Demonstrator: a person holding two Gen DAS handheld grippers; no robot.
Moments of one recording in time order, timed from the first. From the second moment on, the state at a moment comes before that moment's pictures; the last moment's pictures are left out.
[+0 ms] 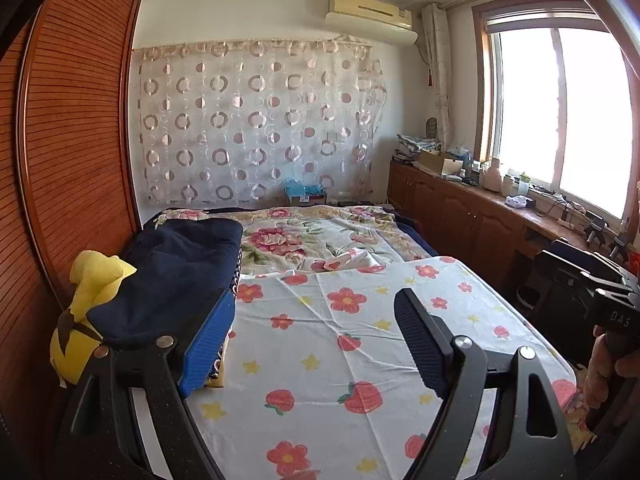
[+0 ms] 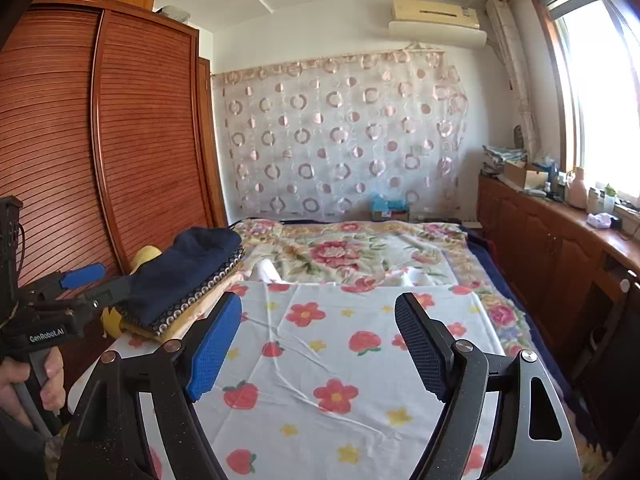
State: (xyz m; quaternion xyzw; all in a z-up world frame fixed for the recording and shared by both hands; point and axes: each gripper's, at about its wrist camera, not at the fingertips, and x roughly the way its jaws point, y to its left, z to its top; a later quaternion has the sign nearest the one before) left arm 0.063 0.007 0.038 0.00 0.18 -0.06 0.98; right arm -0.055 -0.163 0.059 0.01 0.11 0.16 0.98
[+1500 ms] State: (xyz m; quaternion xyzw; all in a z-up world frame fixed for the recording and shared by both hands) left arm 0.050 0.010 0.040 0.00 0.16 -0.04 0.99; right arm -0.052 -0.176 0.041 0.02 0.11 0.16 0.98
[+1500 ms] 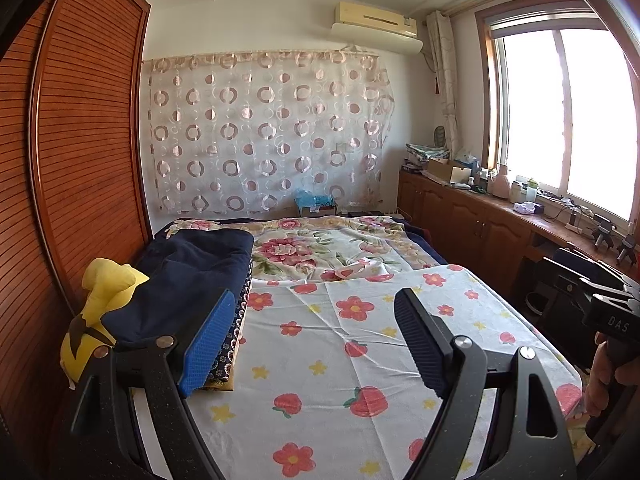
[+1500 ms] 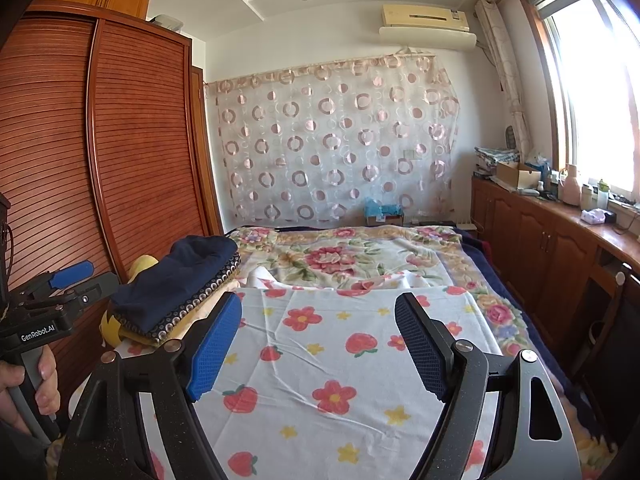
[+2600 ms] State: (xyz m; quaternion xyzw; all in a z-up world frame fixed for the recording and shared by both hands) left arm 0.049 0.013 0.038 0.00 0.16 -0.04 0.99; right arm -0.049 -0.182 0.039 0.01 0.11 0.17 0.98
